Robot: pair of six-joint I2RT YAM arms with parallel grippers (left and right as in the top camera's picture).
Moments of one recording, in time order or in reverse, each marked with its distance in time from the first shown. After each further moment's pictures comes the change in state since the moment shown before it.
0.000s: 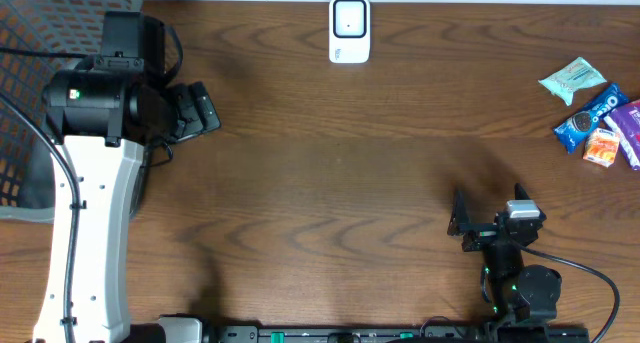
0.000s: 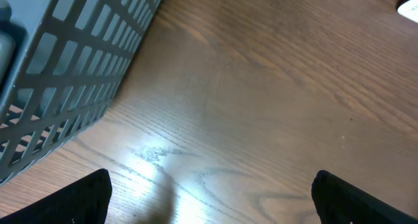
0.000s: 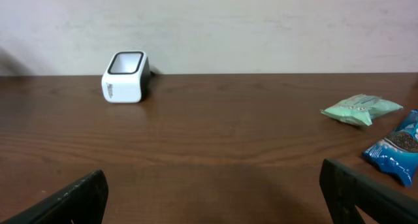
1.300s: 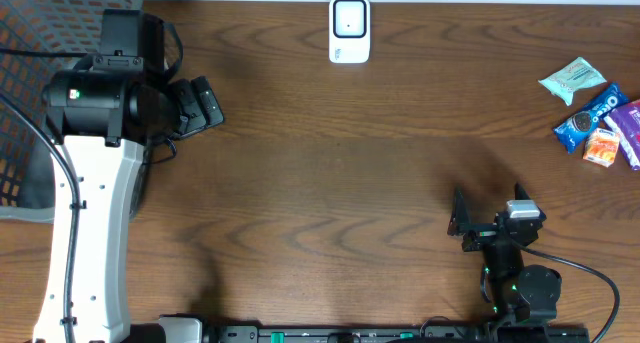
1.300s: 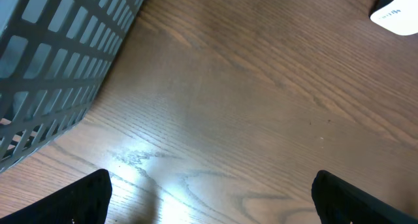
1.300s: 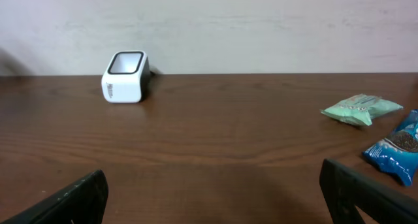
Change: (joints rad) left arm 0.000 0.001 0.000 0.033 0.052 -0.024; right arm 0.000 0.000 0.000 0.000 0.000 0.000
